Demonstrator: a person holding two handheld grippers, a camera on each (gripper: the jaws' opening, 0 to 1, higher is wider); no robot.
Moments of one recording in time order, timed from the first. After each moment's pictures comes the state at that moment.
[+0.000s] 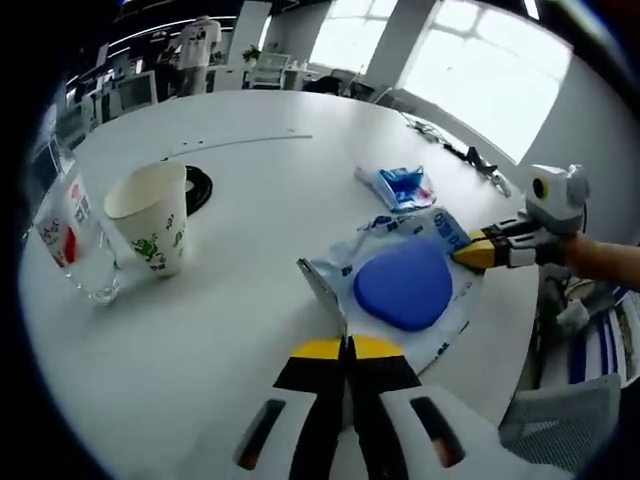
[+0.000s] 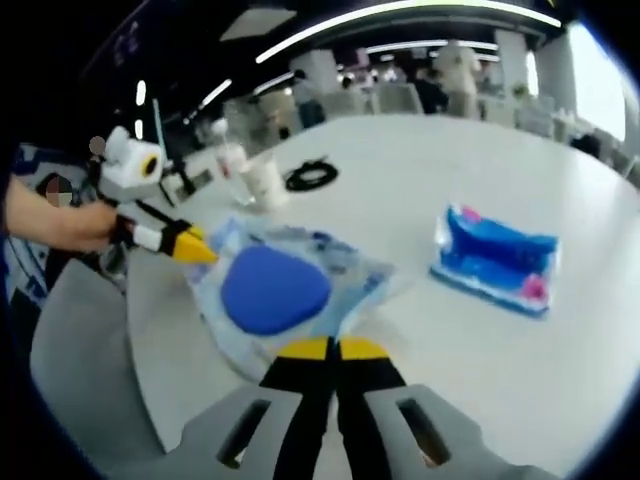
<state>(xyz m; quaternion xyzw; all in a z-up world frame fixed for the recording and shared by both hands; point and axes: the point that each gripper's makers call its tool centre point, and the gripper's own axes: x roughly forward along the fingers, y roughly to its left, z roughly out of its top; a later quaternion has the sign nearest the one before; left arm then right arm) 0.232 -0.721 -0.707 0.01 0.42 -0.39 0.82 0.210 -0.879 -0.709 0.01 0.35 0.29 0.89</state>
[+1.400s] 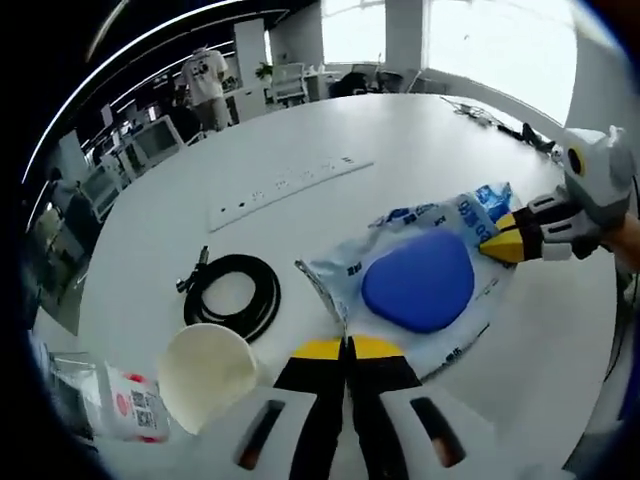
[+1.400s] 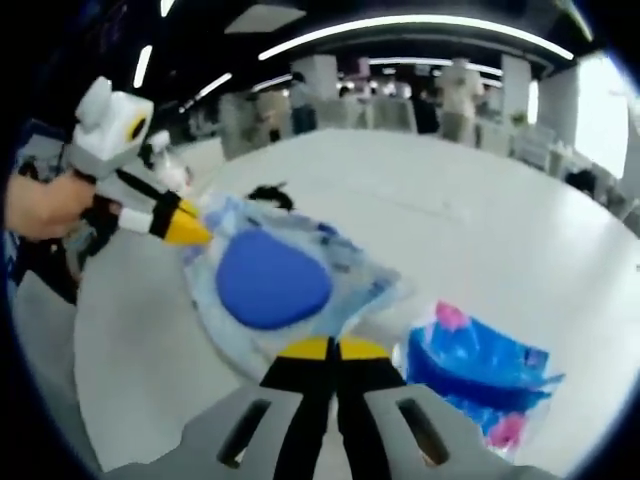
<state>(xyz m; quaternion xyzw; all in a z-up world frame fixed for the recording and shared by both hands) 0.362 -0.736 -0.689 0.15 0.39 -0.30 0.86 0.333 -0.887 -0.707 -0.02 0.32 0.24 0.91</state>
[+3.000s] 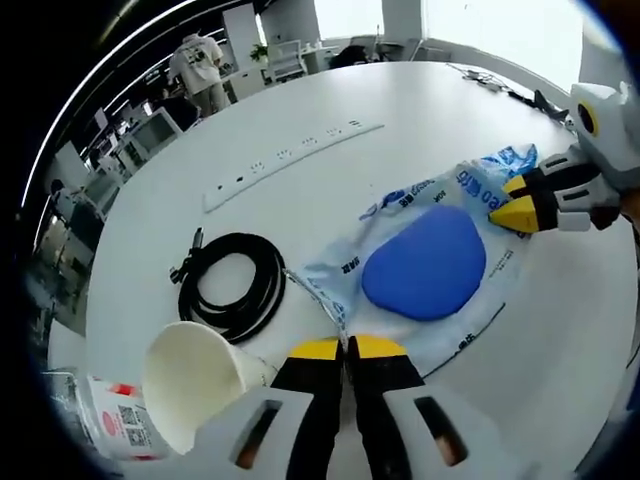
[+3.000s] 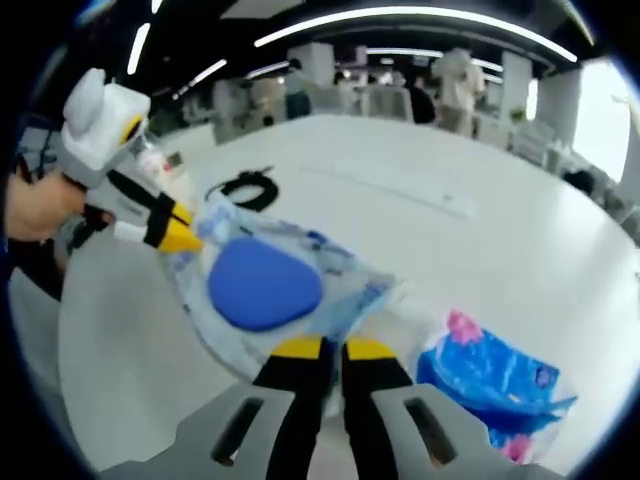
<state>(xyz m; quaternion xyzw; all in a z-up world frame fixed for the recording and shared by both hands) 0.363 -0.717 -0.727 0.21 0.42 -0.28 0.84 0.347 -0.879 -0.731 -0.06 0.35 0.24 0.90</state>
